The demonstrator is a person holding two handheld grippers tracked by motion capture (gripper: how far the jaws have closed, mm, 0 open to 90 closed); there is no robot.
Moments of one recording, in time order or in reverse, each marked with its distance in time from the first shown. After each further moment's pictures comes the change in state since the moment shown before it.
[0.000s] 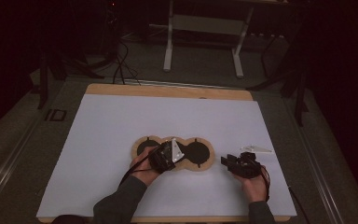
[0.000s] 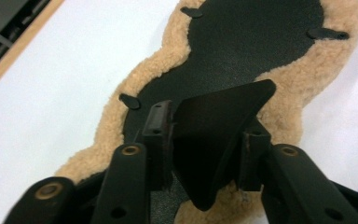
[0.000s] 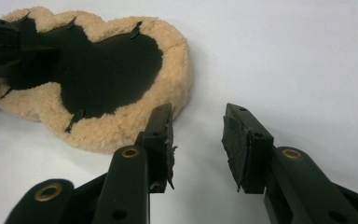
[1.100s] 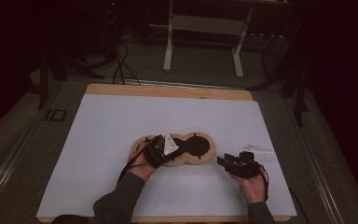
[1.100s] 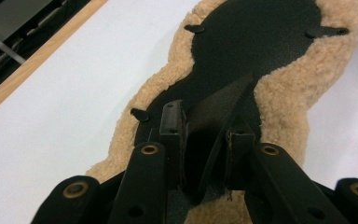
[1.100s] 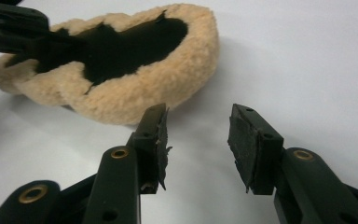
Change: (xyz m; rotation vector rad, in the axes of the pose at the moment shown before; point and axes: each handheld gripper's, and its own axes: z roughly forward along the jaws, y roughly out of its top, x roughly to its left) left arm 0.022 -0.003 -0.011 -0.100 -0.027 -0.097; right arm 0.012 0.006 -0.005 -0.018 0.069 0.002
